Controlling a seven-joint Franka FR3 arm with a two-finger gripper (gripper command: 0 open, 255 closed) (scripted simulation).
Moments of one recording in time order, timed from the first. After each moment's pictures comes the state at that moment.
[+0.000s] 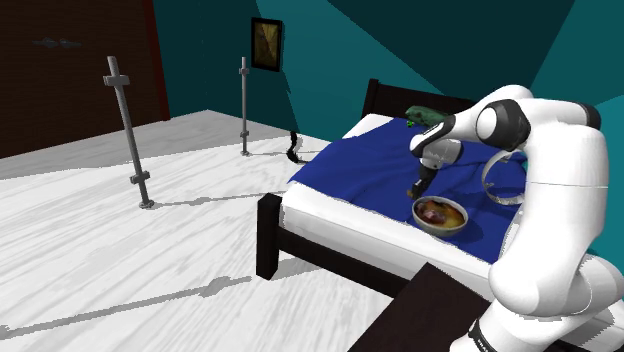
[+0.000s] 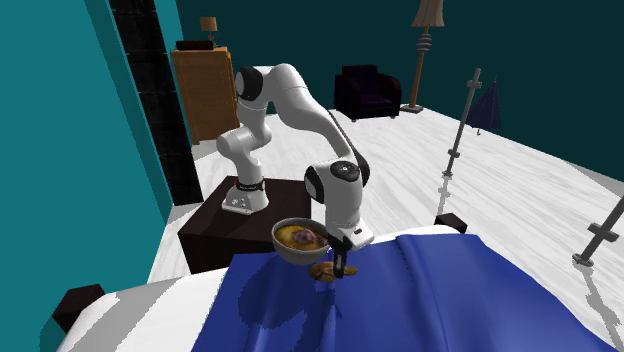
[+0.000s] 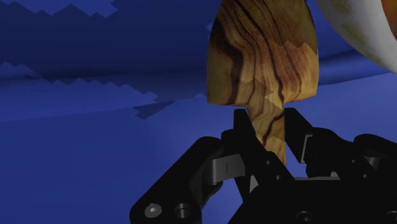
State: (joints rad) arm -0.56 0.44 -0.28 -1.88 0.21 2.28 -0.90
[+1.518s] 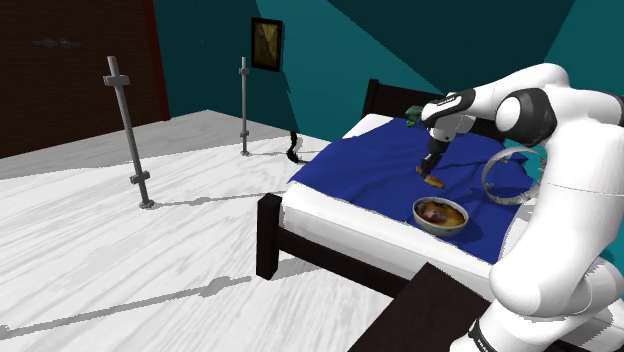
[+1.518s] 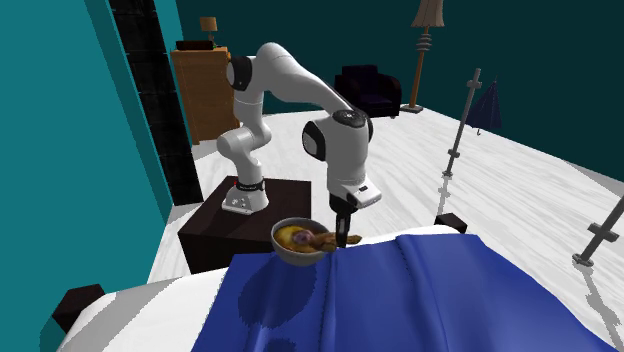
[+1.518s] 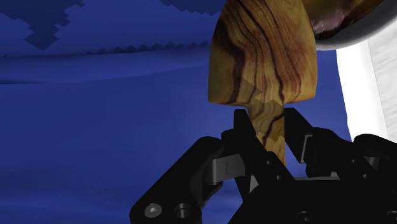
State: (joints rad) arm -0.55 0.30 -0.31 -1.76 0.14 2.02 -0.85
